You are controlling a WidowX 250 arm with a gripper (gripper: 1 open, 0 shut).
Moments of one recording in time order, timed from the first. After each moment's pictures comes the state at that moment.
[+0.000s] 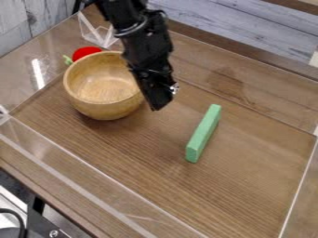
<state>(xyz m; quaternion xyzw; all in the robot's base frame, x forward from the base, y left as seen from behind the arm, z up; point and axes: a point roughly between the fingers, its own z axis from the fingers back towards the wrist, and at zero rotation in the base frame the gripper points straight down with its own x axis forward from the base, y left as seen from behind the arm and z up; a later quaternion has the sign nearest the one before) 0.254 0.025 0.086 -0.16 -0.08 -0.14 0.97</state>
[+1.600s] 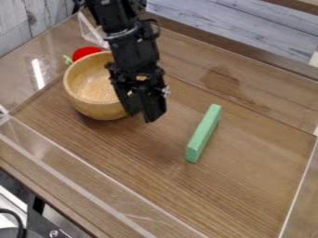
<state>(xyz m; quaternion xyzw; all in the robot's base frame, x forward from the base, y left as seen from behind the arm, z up) 0.240 0.030 0.077 -0.18 0.01 -0.06 0.98</state>
